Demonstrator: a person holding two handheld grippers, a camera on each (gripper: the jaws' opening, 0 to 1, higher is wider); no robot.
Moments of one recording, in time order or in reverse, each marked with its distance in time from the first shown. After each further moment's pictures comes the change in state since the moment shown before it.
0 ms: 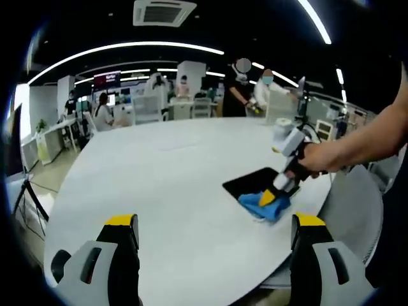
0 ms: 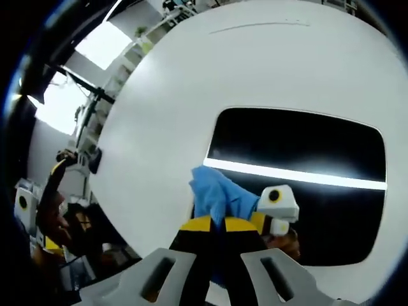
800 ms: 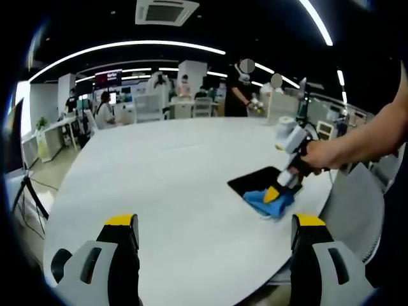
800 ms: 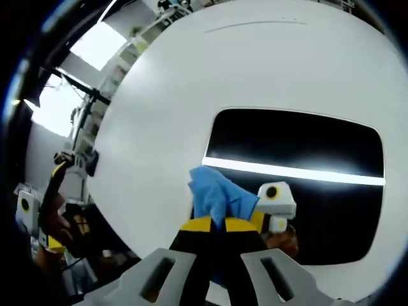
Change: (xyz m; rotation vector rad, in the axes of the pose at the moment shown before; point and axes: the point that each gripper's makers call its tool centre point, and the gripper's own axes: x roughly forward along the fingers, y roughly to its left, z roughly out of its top) left arm 0.003 0.018 -0.008 -0.011 0.006 0.003; right arm 0.001 0.000 0.006 0.032 0.022 -0.013
